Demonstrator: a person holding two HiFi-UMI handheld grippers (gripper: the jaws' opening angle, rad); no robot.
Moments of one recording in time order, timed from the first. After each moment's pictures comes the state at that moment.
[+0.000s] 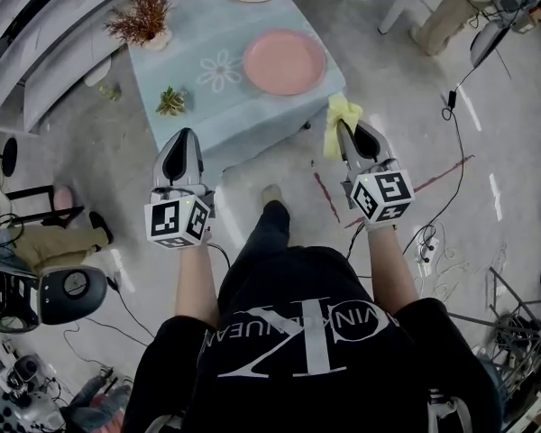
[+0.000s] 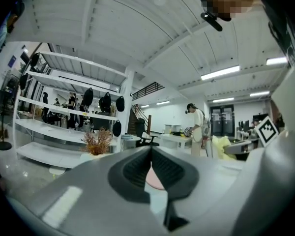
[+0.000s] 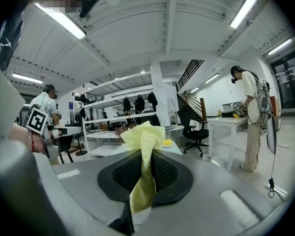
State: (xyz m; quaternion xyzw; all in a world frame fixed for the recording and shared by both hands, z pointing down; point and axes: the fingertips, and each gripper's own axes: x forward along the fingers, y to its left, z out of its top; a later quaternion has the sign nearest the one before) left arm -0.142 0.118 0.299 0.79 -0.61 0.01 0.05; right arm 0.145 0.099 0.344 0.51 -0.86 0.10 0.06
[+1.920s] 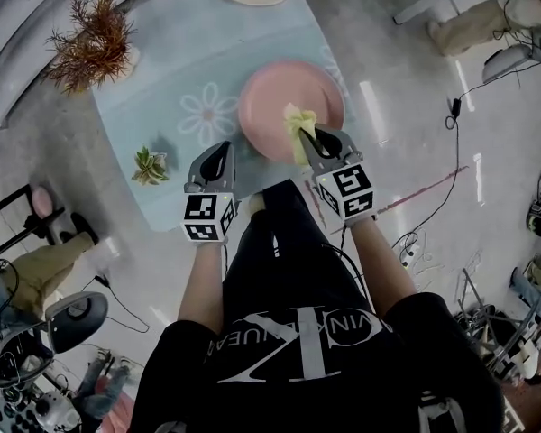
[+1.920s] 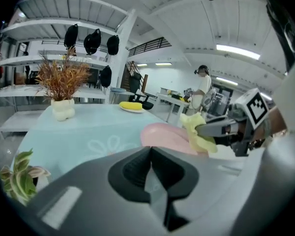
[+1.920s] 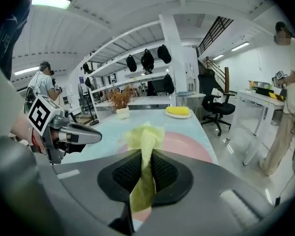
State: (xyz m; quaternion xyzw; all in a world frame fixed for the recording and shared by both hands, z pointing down) left arm -0.106 -0.137 0.506 0.80 -0.53 0.17 0.24; right arm 0.044 -0.169 0.493 0.39 -0.87 0.17 0.24
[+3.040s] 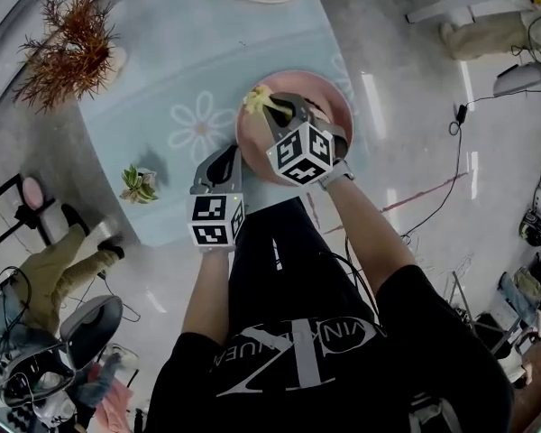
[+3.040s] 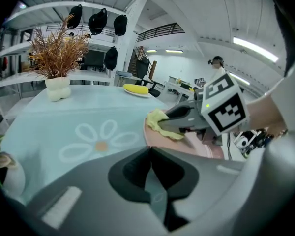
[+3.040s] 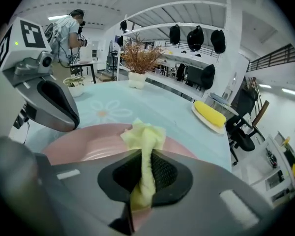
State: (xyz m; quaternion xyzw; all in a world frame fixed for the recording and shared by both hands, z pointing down) left arm -0.093 -0.173 0.566 0.76 -0.53 0.21 0.32; right arm -0.039 -0.265 0.588 0.25 -0.87 -0.02 0.43
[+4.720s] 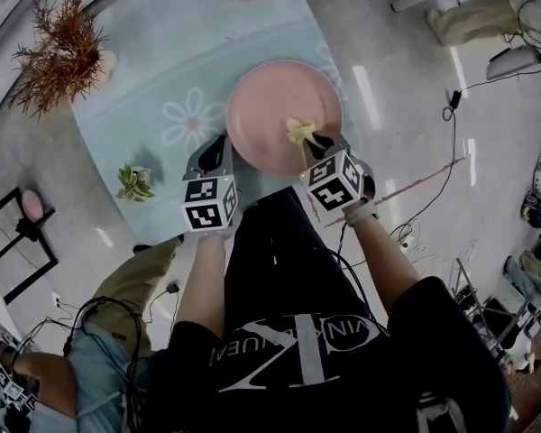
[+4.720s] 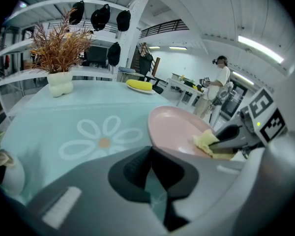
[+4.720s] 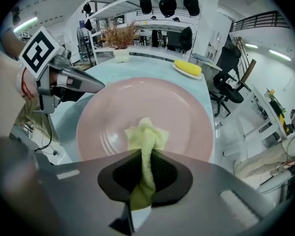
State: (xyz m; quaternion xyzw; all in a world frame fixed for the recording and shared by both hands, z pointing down) left arm -0.099 -0.174 0.579 0.74 -0.54 0.23 0.34; right arm 0.078 -0.168 0.600 0.31 -0.77 0.15 0.53
